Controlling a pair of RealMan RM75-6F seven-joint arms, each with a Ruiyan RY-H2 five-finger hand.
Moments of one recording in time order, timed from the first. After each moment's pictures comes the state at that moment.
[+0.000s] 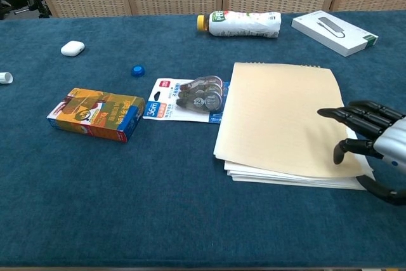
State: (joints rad) left arm -0.05 -0.97 -0.08 -1.79 1.42 1.51 -0.04; right arm 0.28 -1.62 -0.11 -1.13 -1.85 1.40 -0.20
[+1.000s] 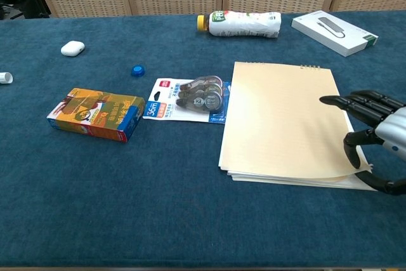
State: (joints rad) left arm -0.05 -0.97 -0.08 -1.79 1.42 1.51 -0.03; right arm 0.30 -1.63 -0.10 -1.13 -1.81 1.42 -0.14
